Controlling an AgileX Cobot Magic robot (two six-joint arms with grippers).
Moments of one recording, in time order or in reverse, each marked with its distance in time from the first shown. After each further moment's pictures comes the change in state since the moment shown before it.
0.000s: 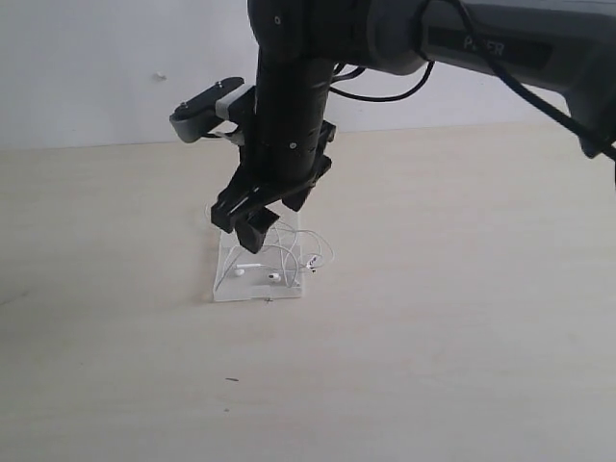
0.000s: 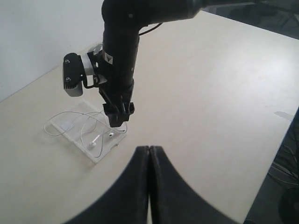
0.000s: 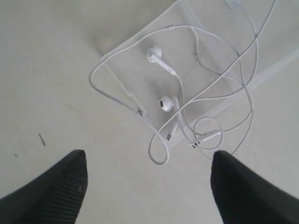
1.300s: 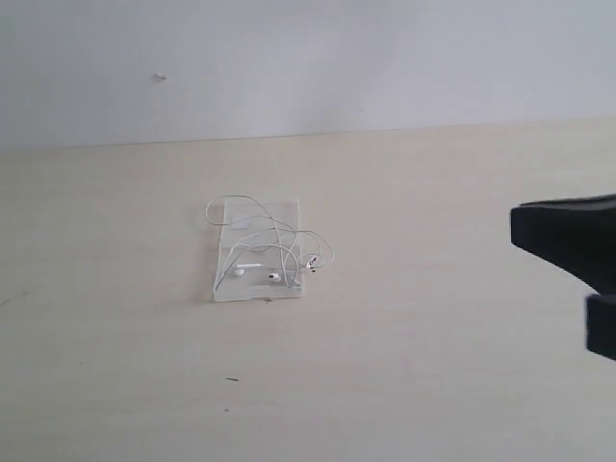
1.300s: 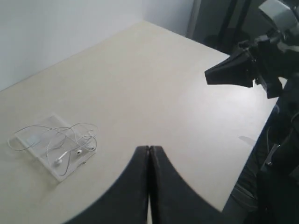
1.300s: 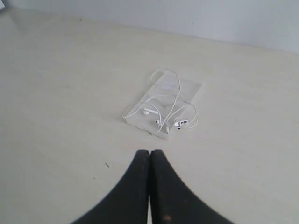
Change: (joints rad) left arm 0.000 -0.009 0.001 -0.122 -0.007 -0.057; right arm 0.000 -1.510 1.415 -0.020 -0.835 0.437
